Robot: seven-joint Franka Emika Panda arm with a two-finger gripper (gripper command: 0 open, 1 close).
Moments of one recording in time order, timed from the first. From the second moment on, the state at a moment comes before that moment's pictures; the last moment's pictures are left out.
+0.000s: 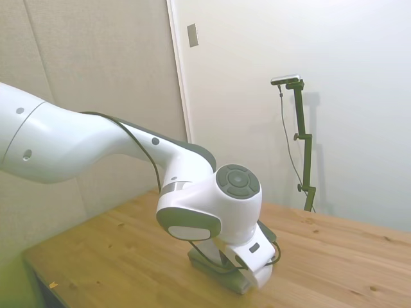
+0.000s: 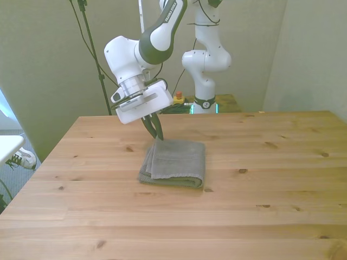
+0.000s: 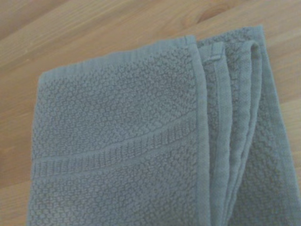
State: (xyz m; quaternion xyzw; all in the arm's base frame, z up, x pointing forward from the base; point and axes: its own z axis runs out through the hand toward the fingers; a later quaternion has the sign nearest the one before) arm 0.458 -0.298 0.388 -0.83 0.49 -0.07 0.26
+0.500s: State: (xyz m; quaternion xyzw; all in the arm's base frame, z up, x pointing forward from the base) arm 0.507 -0.213 0.464 -0.86 0.43 -0.09 0.27
